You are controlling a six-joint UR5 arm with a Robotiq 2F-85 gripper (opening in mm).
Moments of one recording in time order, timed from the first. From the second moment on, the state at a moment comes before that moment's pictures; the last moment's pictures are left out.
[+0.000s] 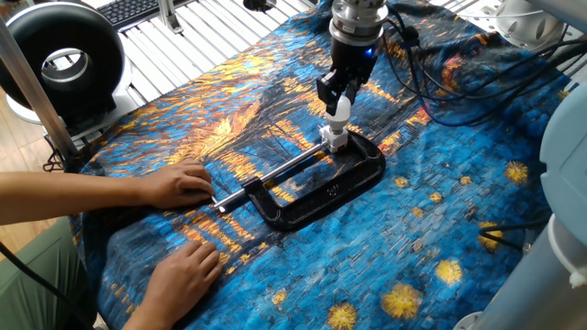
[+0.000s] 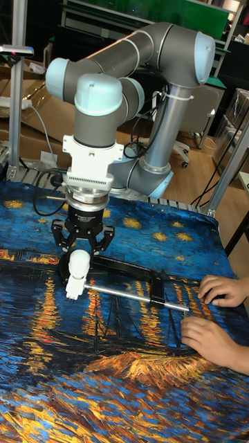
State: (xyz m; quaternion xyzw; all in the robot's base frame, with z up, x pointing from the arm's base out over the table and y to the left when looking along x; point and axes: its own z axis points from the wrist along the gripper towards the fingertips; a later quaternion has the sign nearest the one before) arm 0.528 -0.074 0.098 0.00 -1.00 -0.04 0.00
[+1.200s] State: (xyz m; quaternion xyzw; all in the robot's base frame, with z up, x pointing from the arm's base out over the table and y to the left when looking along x) arm 0.511 -0.064 0.108 0.16 -0.98 -0.09 0.02
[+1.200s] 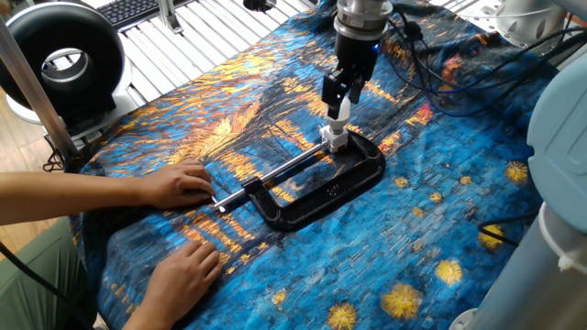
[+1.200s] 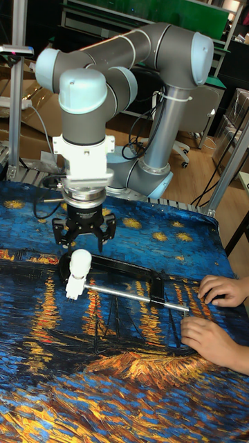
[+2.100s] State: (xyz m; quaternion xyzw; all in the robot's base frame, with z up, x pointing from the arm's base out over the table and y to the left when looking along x) arm 0.513 -0.083 0.110 0.41 -0.91 -0.05 0.00
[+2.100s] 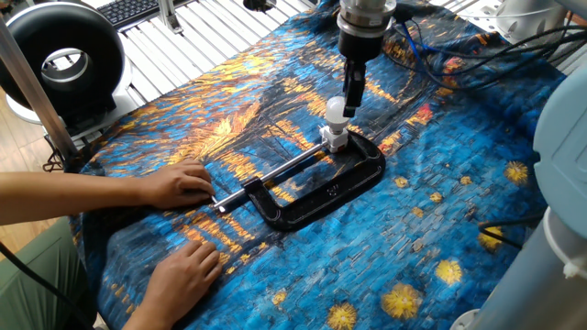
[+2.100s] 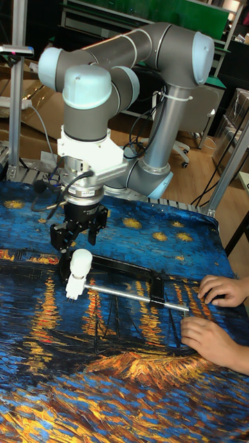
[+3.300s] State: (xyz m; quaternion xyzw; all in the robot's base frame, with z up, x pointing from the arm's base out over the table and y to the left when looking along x) arm 0.523 -0.078 0.102 0.55 -0.83 0.03 -0.03
